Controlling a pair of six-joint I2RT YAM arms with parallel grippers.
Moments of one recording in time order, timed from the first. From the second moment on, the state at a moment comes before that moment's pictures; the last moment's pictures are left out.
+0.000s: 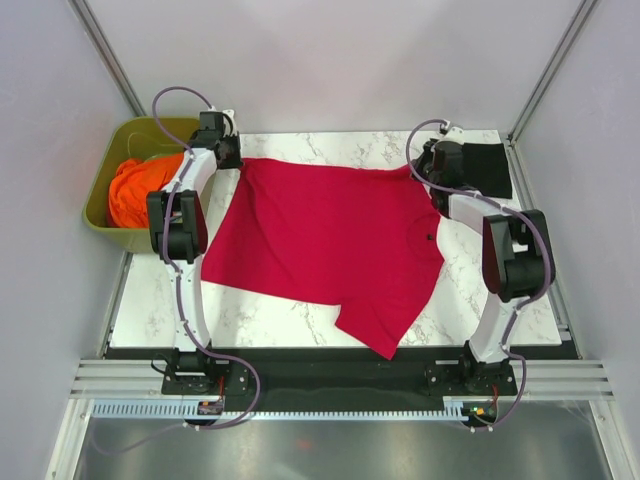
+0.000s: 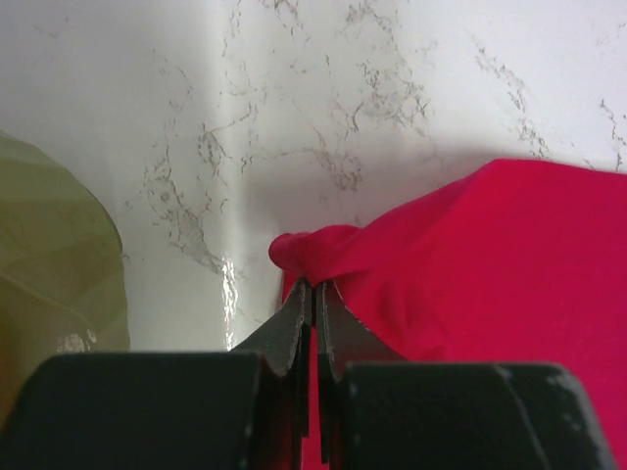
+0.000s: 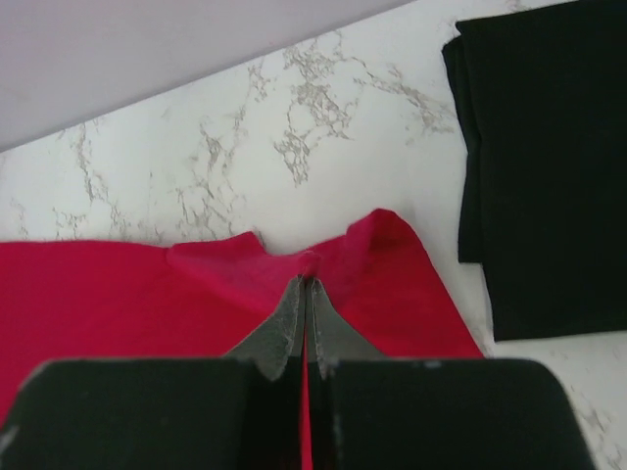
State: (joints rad) left arm -0.01 2.36 2.04 -0.45 0.11 -0.07; right arm 0.13 1.92 1.24 0.33 0.05 0.41
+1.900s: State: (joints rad) left arm -0.07 2.20 1.81 -0.69 -0.21 -0.11; right arm 0.33 1.34 0.62 -0.01 0.36 0.71
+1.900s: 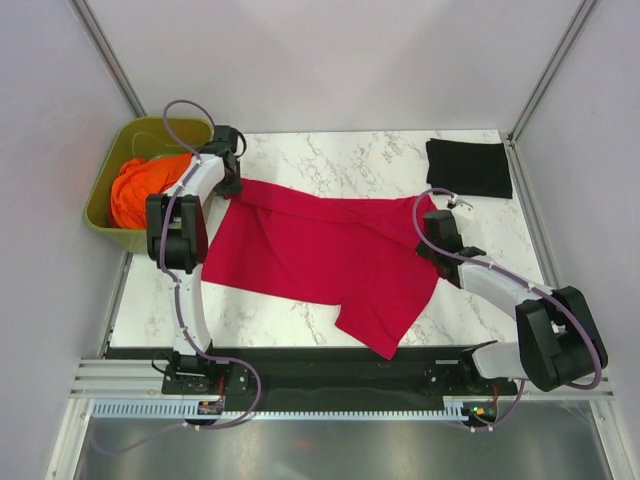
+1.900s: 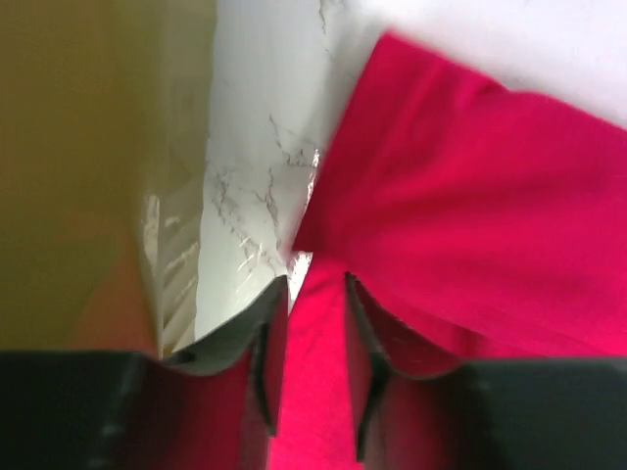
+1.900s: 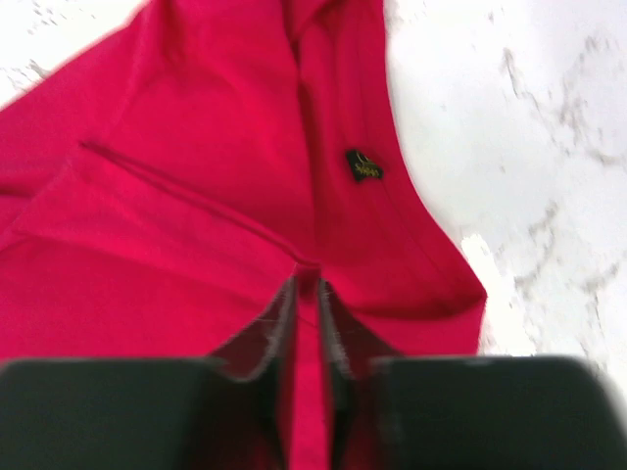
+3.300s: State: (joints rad) left arm -0.22 1.66 1.34 -0.57 0.30 -0.36; right arm 0.10 1.45 0.72 -0.39 0.22 0.78
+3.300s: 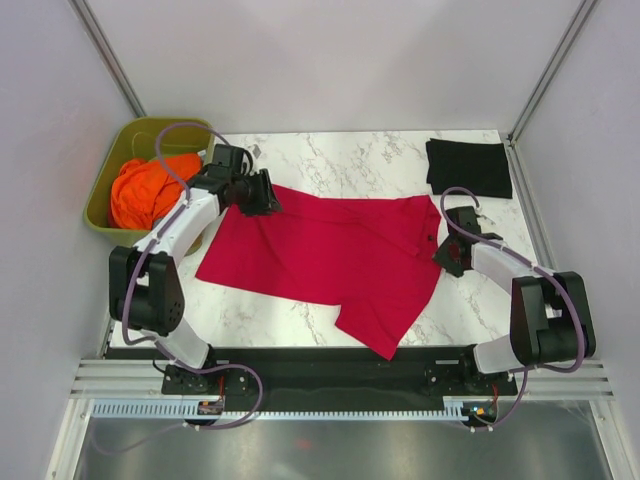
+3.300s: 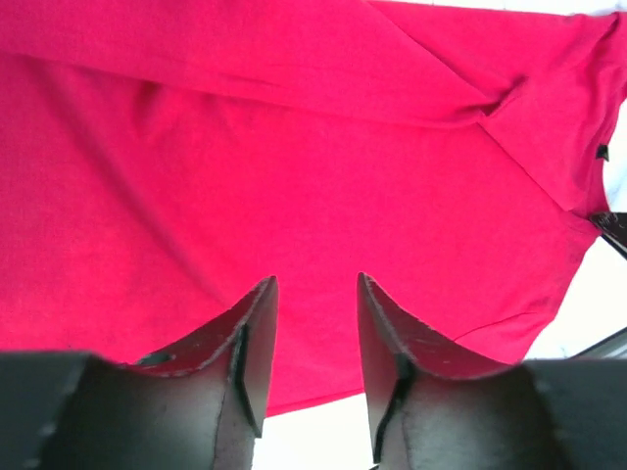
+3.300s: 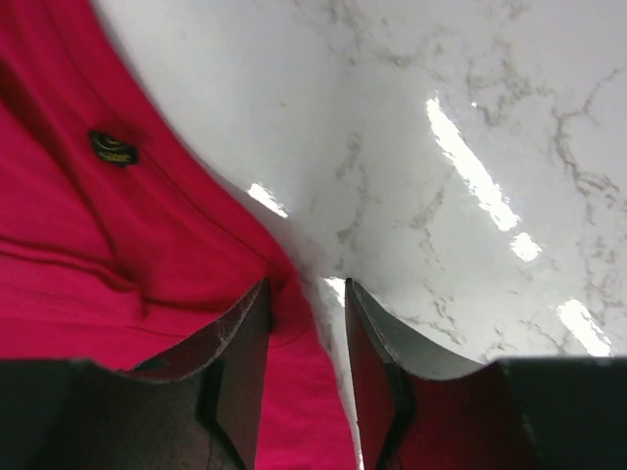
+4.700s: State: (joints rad) left arm -0.26 1.62 0.90 -0.46 -0.18 -0.67; right arm 0.01 1.80 1.11 -0.51 0.36 0.44
